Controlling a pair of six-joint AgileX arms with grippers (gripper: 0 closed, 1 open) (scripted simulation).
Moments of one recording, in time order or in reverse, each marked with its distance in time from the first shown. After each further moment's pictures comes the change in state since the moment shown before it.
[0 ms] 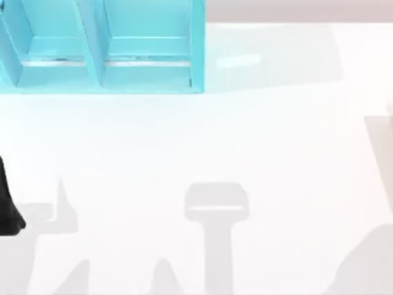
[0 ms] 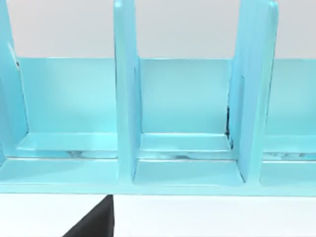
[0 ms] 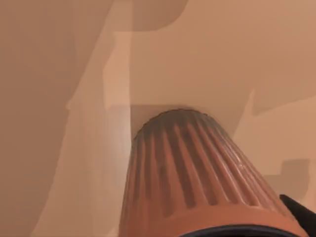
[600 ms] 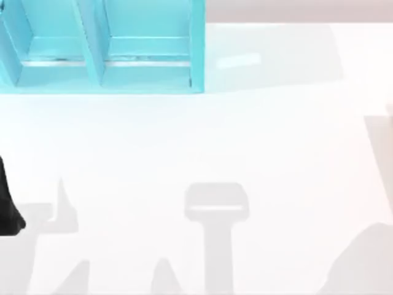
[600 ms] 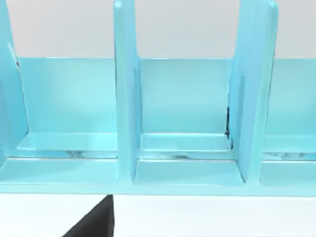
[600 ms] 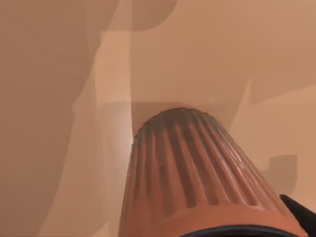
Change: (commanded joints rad) left arm 0.000 0.000 0.000 0.000 0.000 0.000; right arm 0.015 -0.013 0.011 -0.017 0.000 0.016
